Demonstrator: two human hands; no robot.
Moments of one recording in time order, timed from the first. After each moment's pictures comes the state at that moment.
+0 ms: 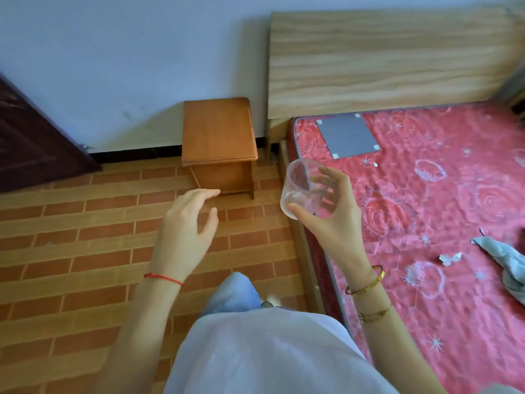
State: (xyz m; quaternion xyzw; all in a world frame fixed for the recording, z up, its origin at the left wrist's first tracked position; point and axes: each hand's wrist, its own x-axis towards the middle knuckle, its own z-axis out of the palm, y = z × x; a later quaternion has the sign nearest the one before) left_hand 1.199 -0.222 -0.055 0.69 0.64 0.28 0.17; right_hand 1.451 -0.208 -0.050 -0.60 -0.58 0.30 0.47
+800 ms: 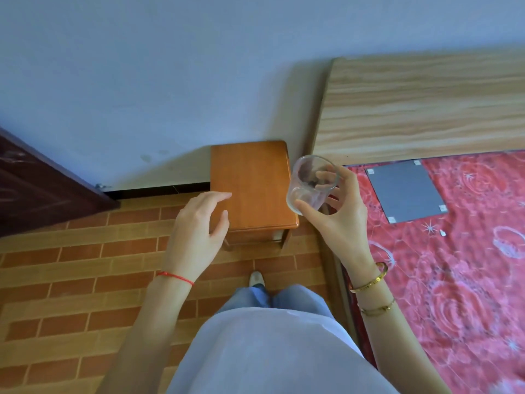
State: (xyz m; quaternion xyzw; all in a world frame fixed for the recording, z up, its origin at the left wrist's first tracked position) left_hand 1.075 0.163 -0.063 0.68 0.66 0.24 0.20; right_hand 1.316 0.191 -0.060 -0.59 -0.57 0.32 0.47
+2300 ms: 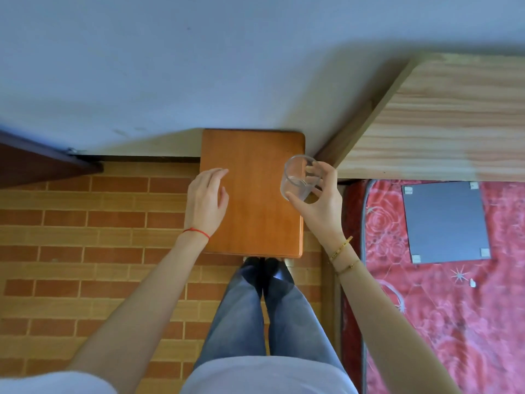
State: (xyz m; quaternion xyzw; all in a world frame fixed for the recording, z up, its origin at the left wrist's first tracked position) left_hand 1.060 0.470 -0.288 0.64 0.73 0.18 0.17; right_hand 1.299 0.504 -0.240 -0.64 -0.54 0.43 0.34
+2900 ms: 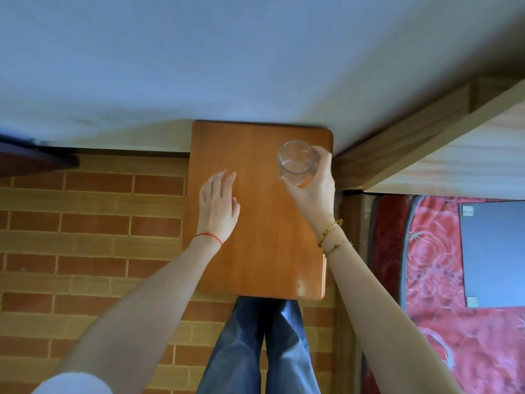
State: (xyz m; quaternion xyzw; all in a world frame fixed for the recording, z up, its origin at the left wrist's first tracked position) left_hand 1.044 0.536 -0.497 0.64 0.75 -0.01 0.19; right_hand 1.242 0.610 -0.452 -0.65 -0.57 0.39 0.31
